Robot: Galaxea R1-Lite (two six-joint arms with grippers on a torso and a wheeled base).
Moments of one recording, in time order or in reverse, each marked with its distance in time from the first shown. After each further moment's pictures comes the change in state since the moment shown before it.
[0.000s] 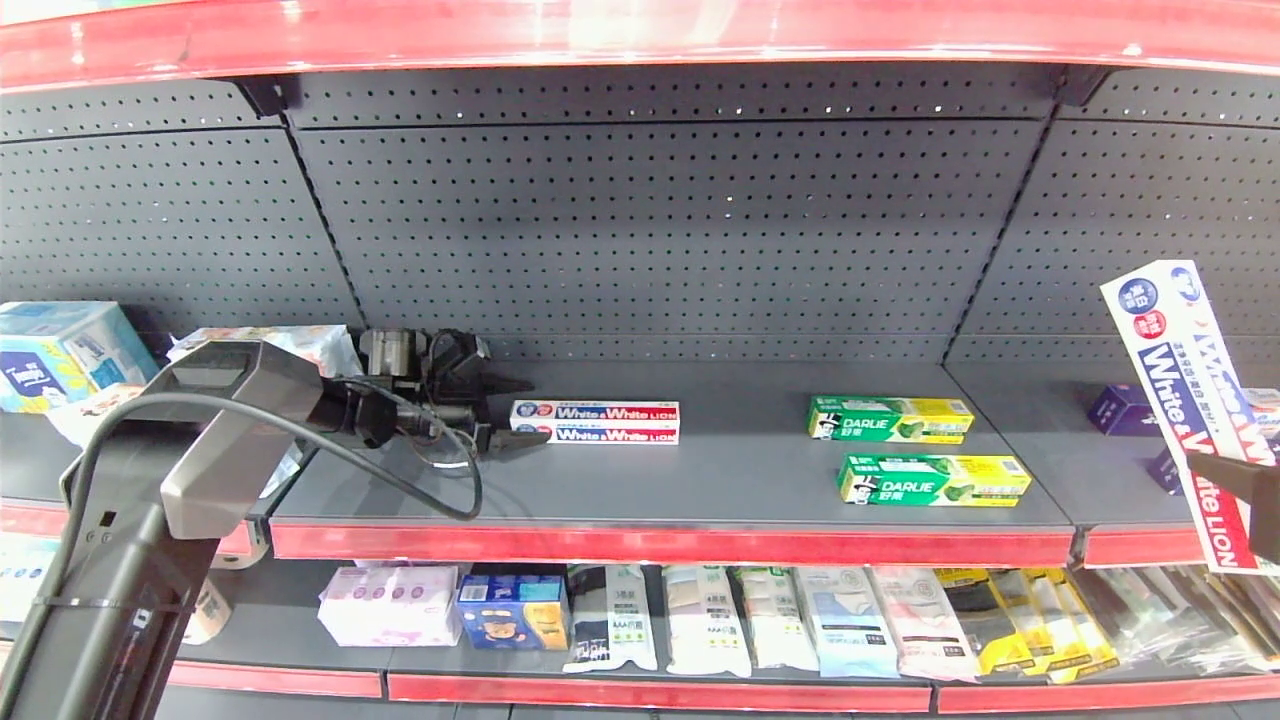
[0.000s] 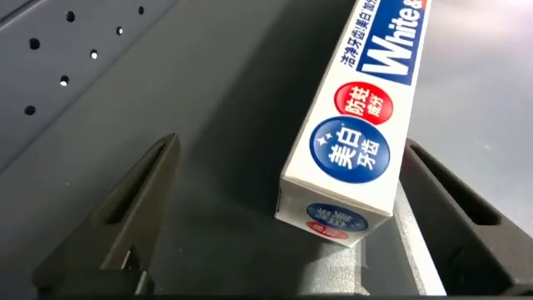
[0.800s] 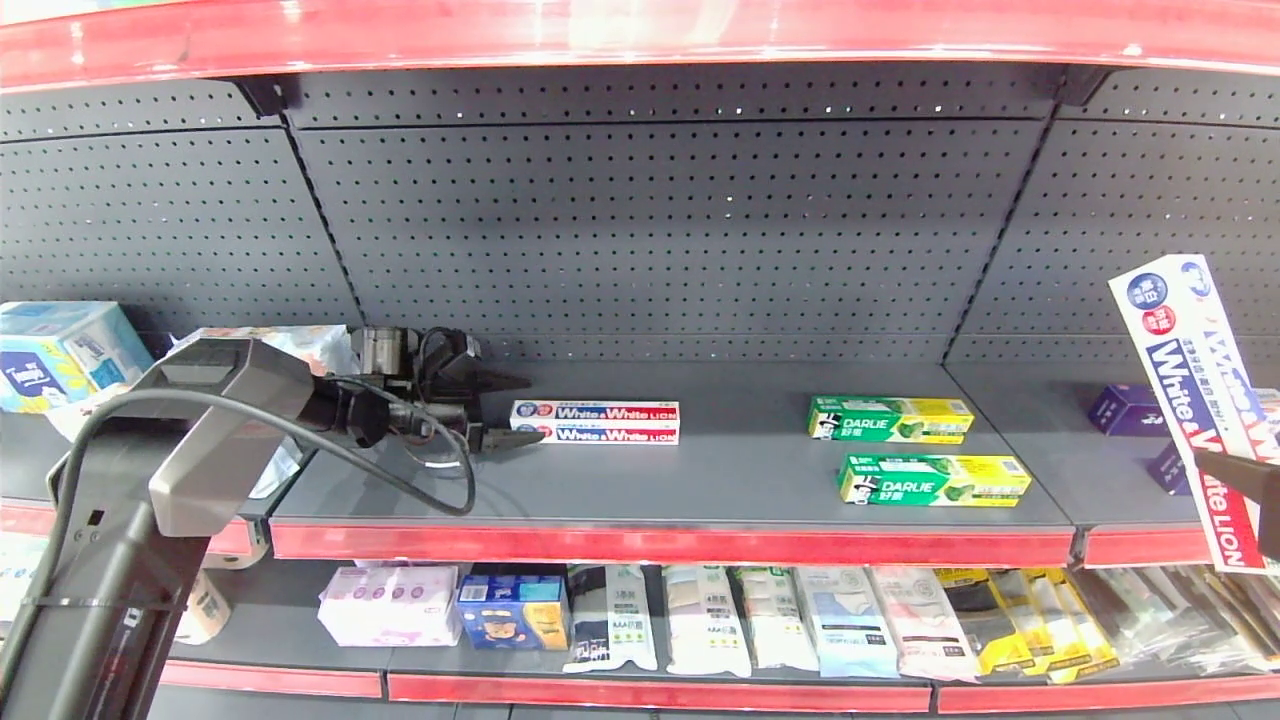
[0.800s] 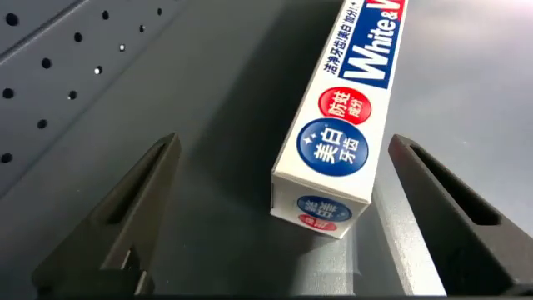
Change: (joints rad) left arm 0.013 -0.013 0.022 -0.015 -0.051 0.021; right arm -0.001 -0.019 0.002 0.001 0.000 0.000
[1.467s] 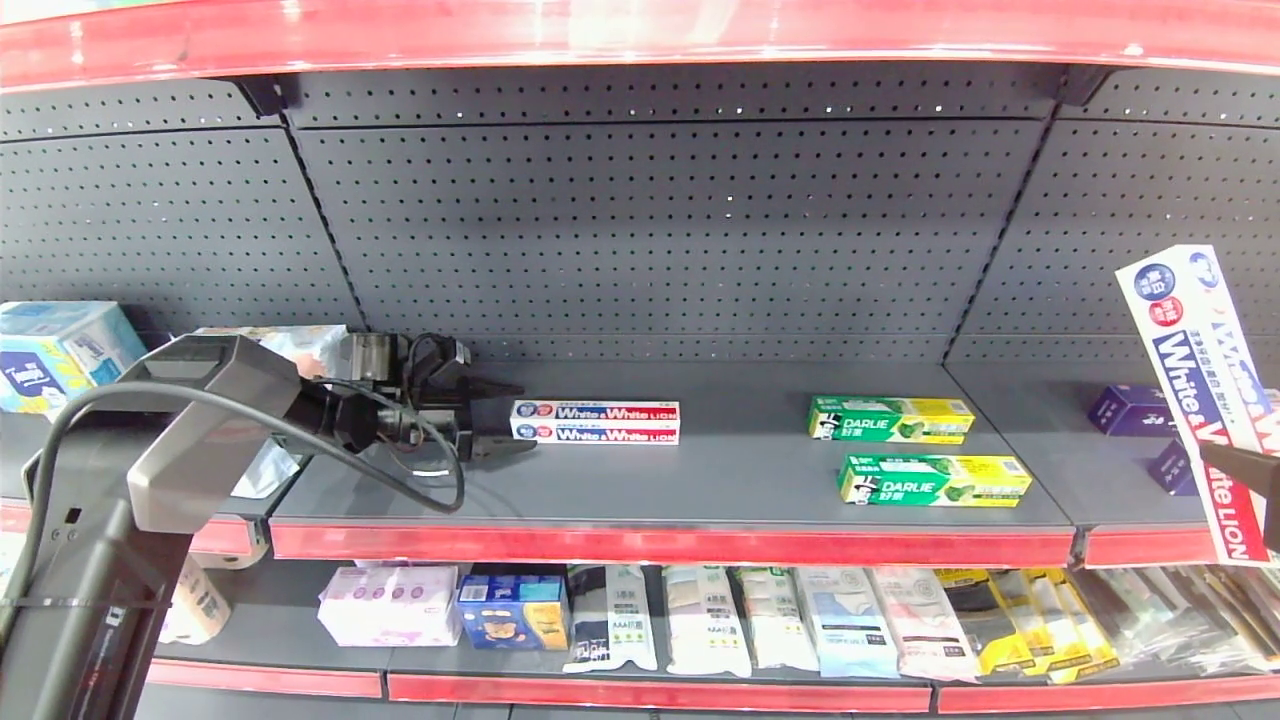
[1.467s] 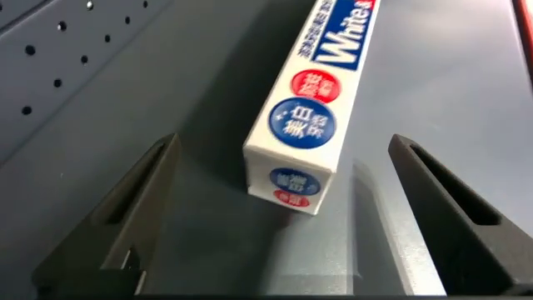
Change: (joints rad) left arm 0.014 -0.035 0.083 -0.012 -0.026 0.026; right arm 0.000 -0.007 -0.009 0.001 -0.001 0.000
